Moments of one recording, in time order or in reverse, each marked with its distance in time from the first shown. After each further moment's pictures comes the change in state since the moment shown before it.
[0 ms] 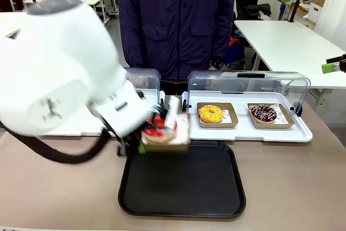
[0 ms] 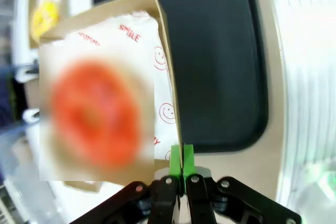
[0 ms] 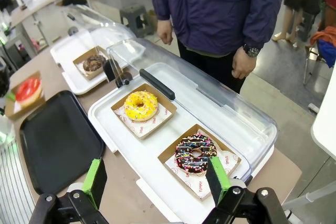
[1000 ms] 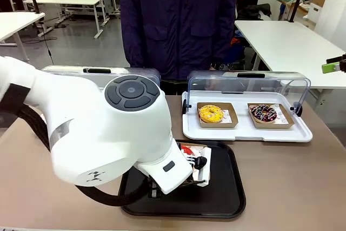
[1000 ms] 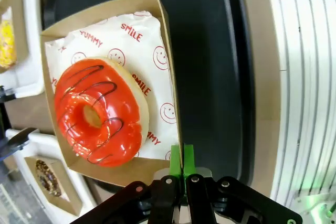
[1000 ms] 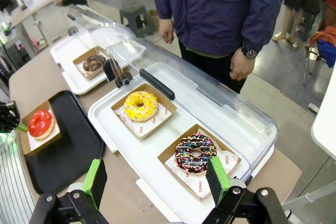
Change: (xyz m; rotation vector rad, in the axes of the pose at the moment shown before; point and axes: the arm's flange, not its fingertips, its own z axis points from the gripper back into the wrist) left arm 0.049 -0.041 -0.085 0.030 0.100 0.009; right arm 0.000 0.000 0.000 0.000 0.000 0.000
